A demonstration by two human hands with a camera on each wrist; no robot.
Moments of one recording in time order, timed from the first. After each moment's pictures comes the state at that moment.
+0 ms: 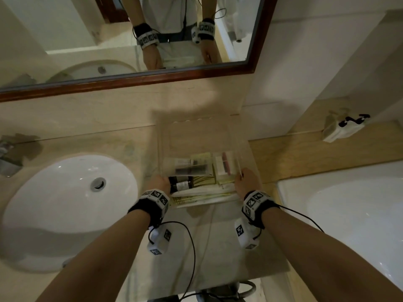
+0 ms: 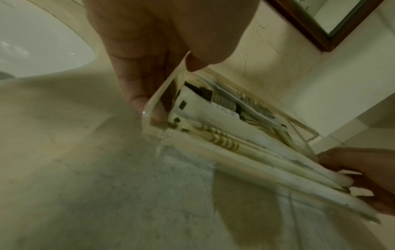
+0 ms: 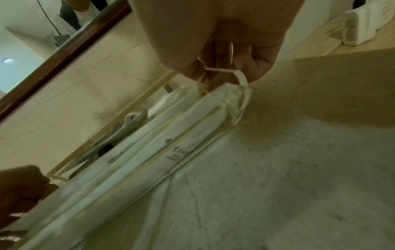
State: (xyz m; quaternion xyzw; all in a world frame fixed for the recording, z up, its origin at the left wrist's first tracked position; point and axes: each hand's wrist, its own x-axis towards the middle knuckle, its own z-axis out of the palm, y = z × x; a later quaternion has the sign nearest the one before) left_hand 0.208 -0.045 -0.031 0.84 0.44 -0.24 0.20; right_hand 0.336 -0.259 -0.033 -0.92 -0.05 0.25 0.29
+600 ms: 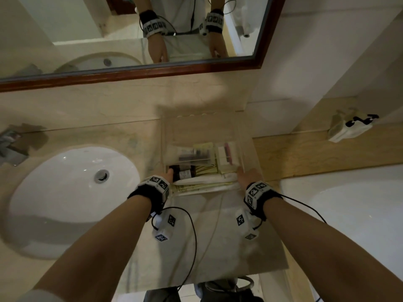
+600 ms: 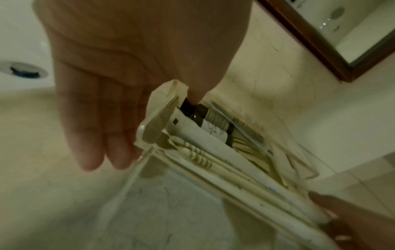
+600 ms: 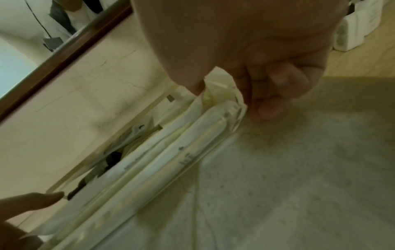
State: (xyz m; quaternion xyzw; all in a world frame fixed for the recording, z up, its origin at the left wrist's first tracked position) left_hand 0.212 -0.037 -0.043 0.72 0.52 -0.25 0.38; right_hand 0.347 -0.250 -0.026 -0.89 0.07 0.37 0.26
